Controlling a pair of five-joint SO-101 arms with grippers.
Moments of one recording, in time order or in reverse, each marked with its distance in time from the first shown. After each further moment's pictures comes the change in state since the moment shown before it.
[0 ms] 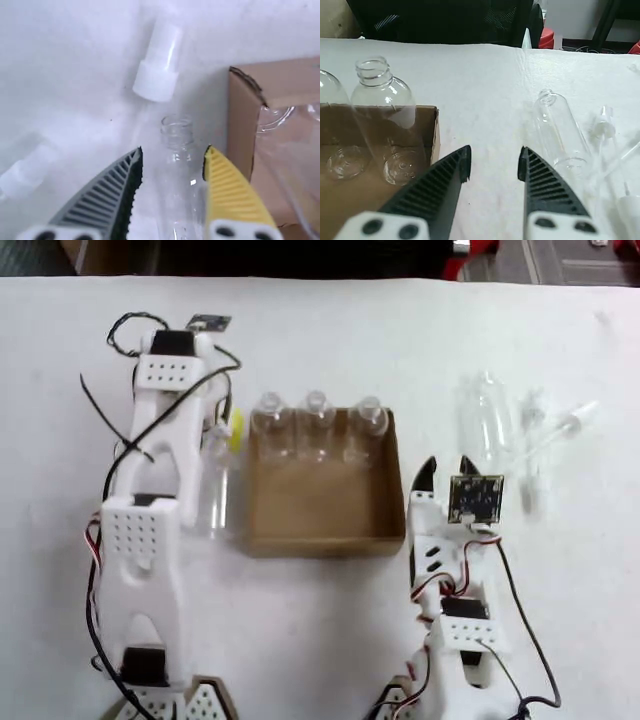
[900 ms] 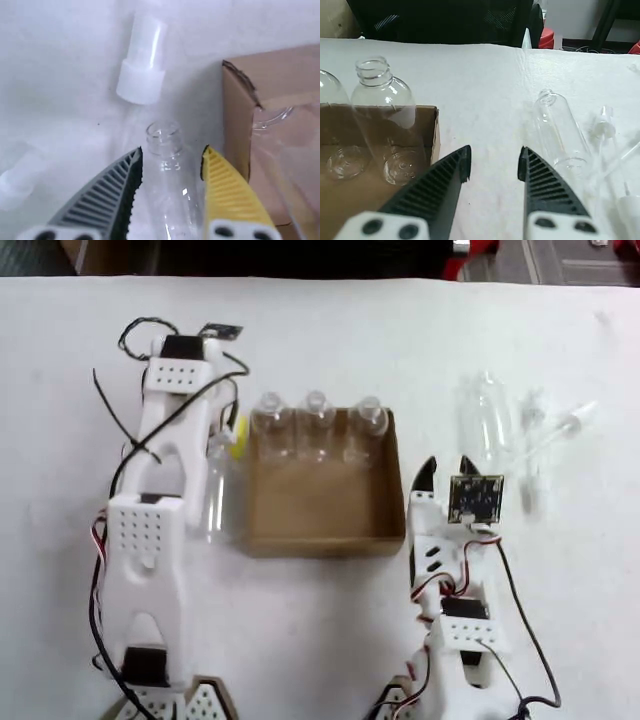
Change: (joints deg) left arm 1.1 2.4 0.0 0.0 -2.1; right arm 0.0 0.0 0.0 0.0 0.0
